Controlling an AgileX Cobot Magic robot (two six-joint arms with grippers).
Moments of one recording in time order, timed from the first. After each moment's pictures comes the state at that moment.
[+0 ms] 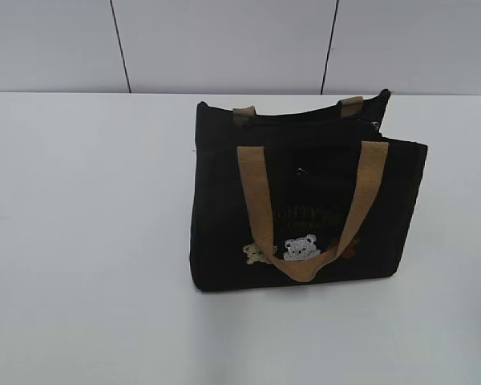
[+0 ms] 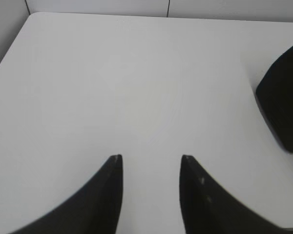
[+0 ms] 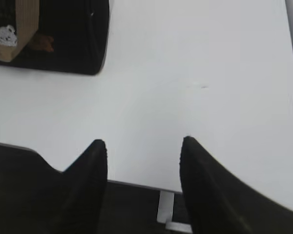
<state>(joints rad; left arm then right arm) -0.10 -0.01 -0.54 0.00 1.07 -0.06 0.03 0.15 -0.62 0.07 1.22 -0.23</state>
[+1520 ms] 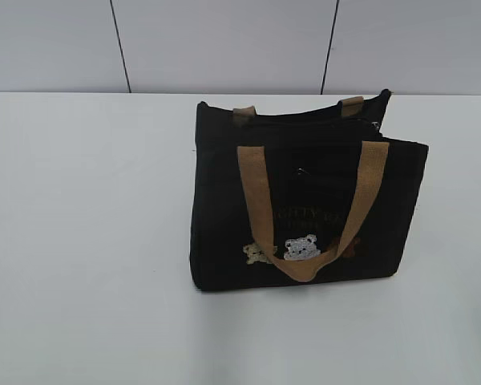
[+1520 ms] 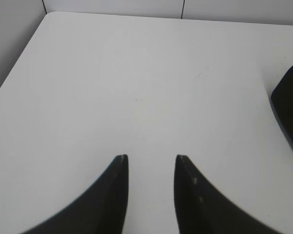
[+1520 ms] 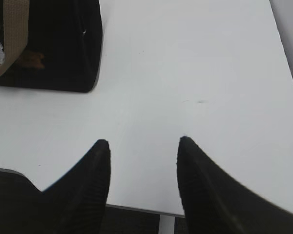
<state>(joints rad) -0.03 -0.01 -0.54 -0.03 1.07 -0.02 0.03 -0.01 -0.47 0.06 1.10 -0.20</state>
